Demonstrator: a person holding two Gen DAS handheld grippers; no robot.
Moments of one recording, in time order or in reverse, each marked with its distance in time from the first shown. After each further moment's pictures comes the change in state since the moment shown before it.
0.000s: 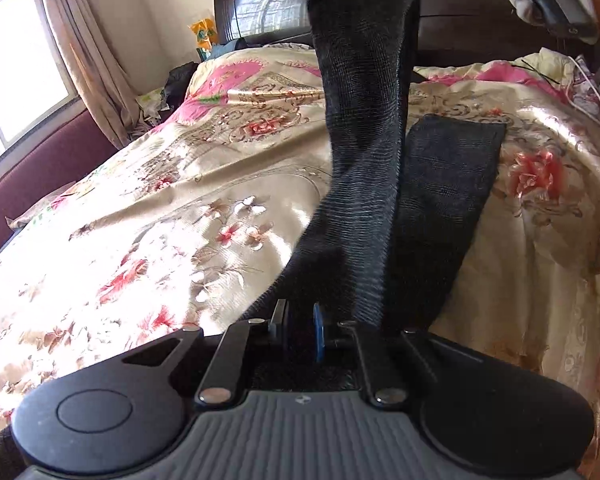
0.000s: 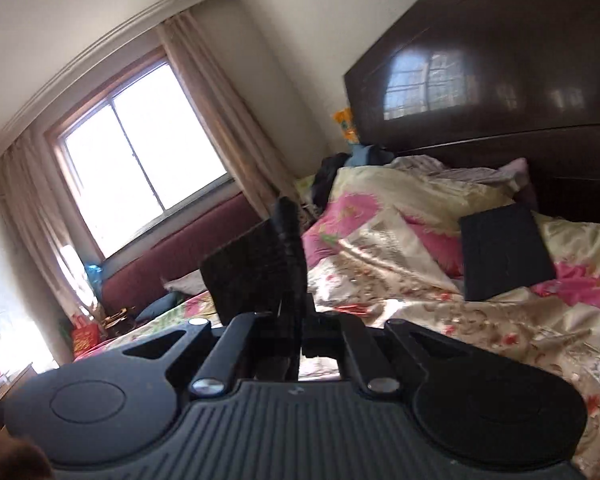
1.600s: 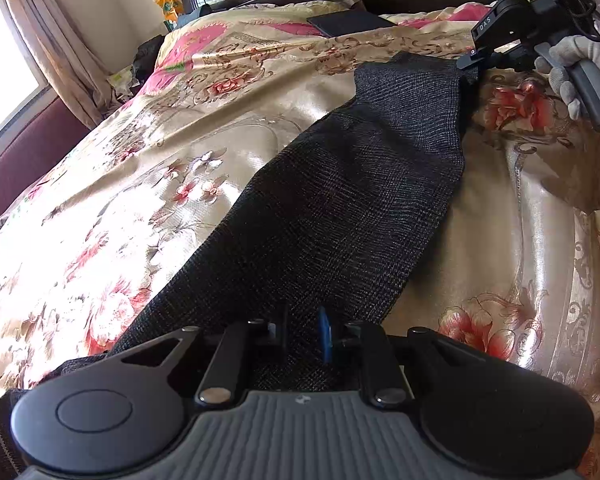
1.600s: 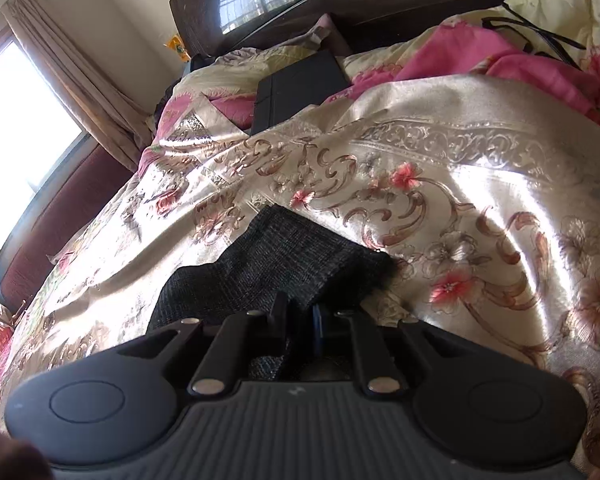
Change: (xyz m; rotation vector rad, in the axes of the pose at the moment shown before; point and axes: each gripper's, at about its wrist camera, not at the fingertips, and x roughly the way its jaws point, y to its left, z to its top) left arm 0.024 -0.027 -0.014 0.077 0.110 -0.024; right arm 0.008 -0.120 -0.107 0.193 0.175 -0.251
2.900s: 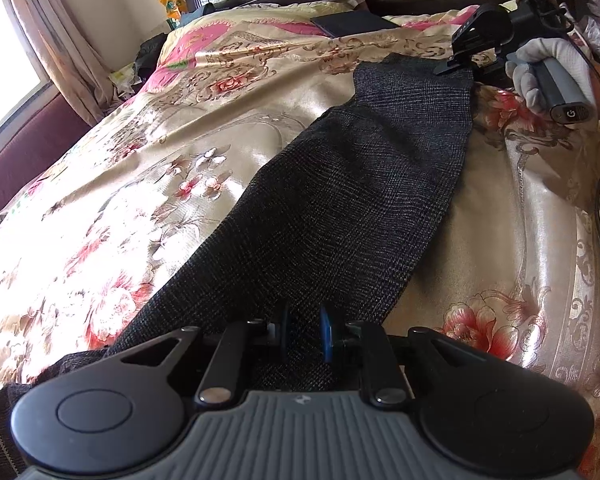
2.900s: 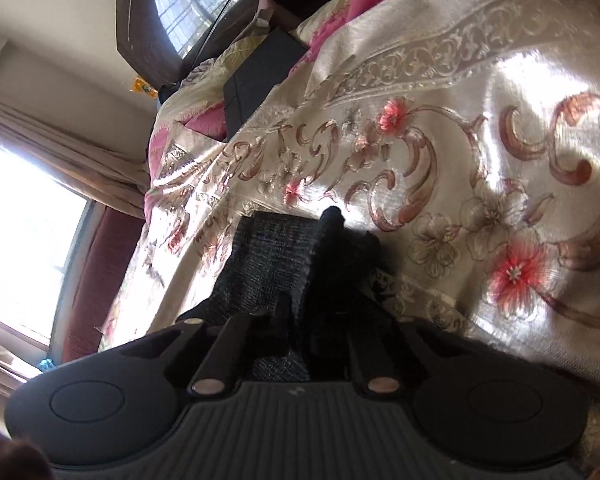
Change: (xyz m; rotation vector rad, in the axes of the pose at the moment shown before) left arm -0.002 0.003 -0.003 -0.014 0.000 -0.004; right arm 0.041 -0.030 0.001 0.388 0.040 0.167
